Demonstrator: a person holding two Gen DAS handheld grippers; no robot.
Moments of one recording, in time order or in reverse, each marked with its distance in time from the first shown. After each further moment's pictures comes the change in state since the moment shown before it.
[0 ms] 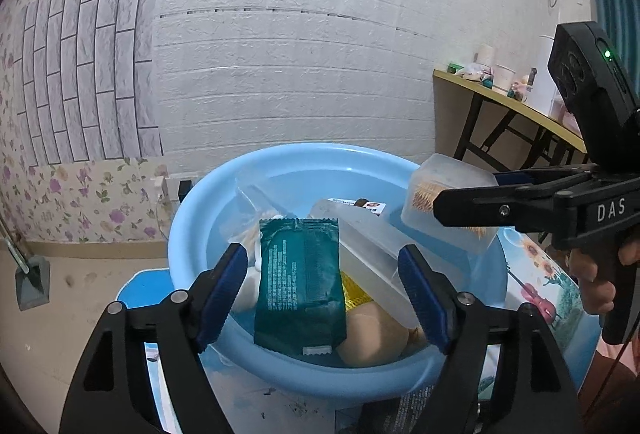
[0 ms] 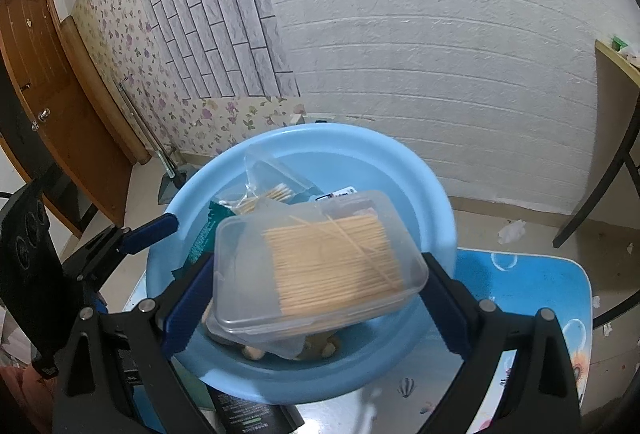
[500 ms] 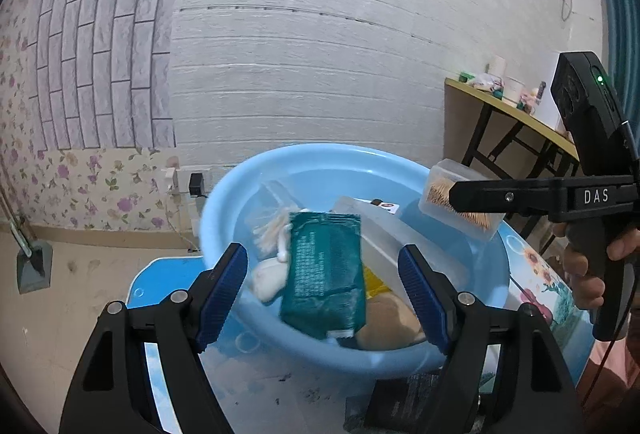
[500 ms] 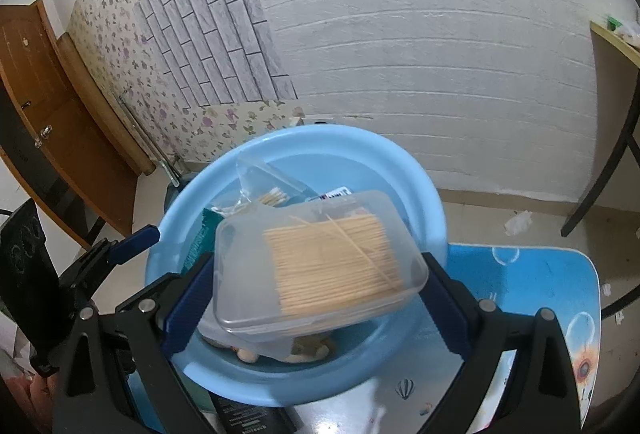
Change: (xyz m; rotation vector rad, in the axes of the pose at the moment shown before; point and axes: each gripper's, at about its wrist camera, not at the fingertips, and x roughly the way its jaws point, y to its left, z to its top) left arm -0.016 0.018 -0.002 -0.062 -0.006 0.022; right arm 0.005 -0.008 0.007 0.042 -0.009 0.052
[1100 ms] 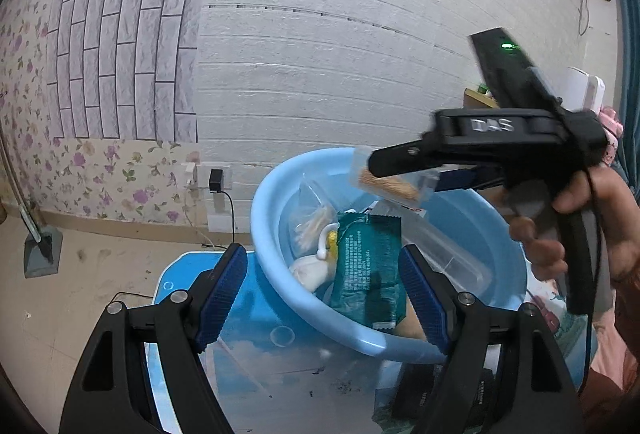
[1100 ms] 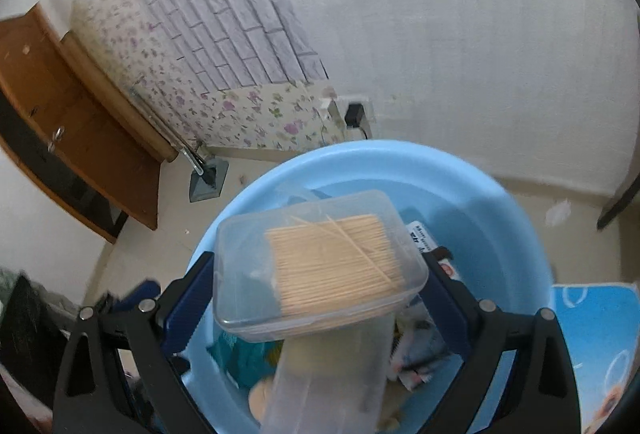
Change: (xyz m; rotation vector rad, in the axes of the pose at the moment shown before) left arm -0.011 0.023 -0.002 -0.040 -0.010 0.040; right arm 0.083 0.020 0.054 0.082 0.161 0.090
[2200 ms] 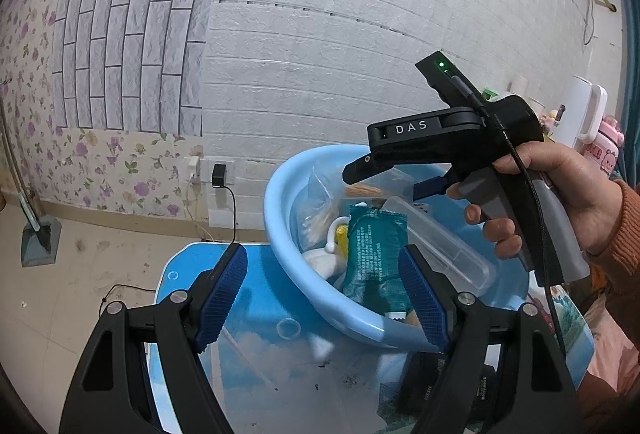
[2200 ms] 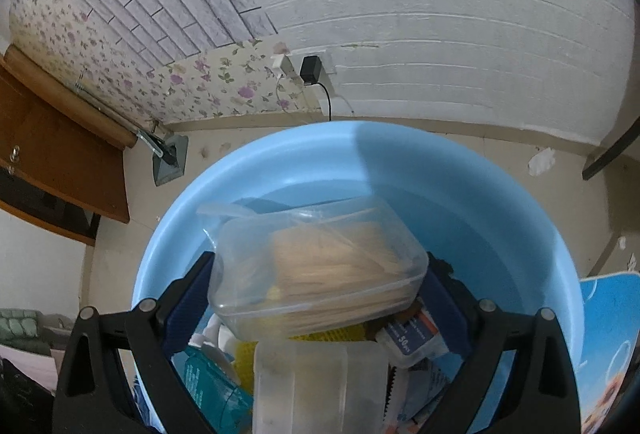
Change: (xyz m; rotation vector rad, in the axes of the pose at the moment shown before) left arm -0.002 0.015 -0.006 -0.037 -0.004 -0.007; right arm 0.049 -0.019 0.028 0.116 0.146 -0.106
